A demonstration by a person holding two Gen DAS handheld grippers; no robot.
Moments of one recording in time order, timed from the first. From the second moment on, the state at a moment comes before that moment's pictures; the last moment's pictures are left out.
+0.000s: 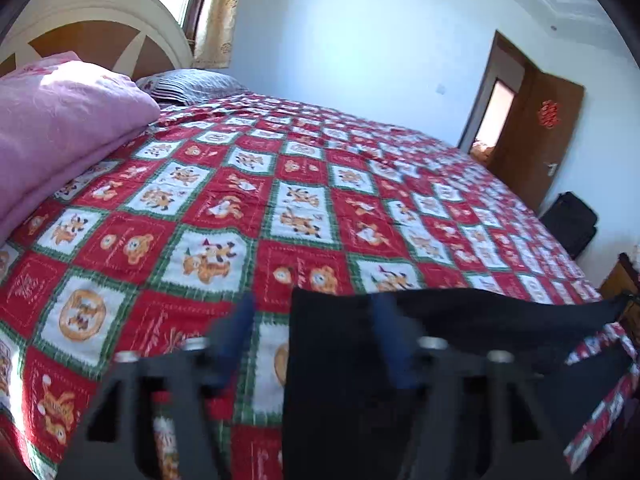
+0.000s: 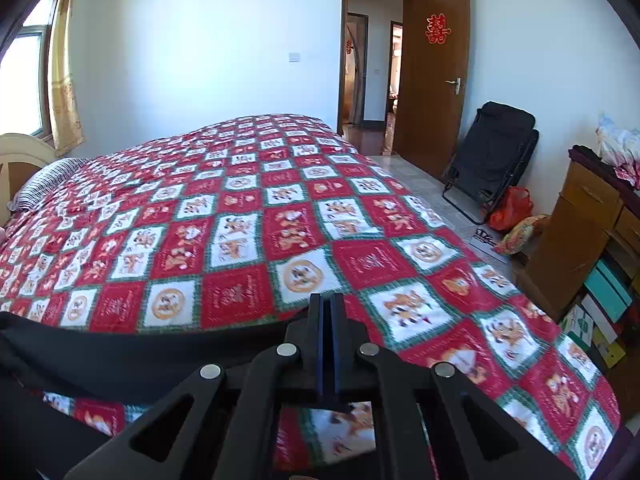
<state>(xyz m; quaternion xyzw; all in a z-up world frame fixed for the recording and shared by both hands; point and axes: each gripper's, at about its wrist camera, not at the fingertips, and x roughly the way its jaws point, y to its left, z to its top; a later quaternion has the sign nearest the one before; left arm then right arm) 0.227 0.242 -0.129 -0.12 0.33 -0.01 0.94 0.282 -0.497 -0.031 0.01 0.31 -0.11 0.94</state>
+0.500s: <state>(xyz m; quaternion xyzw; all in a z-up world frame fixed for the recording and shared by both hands) 0.280 0.228 -0.167 -0.10 0.42 -0.03 0.90 0.344 -0.497 -0.046 -0.02 0.34 -0.12 0.93</state>
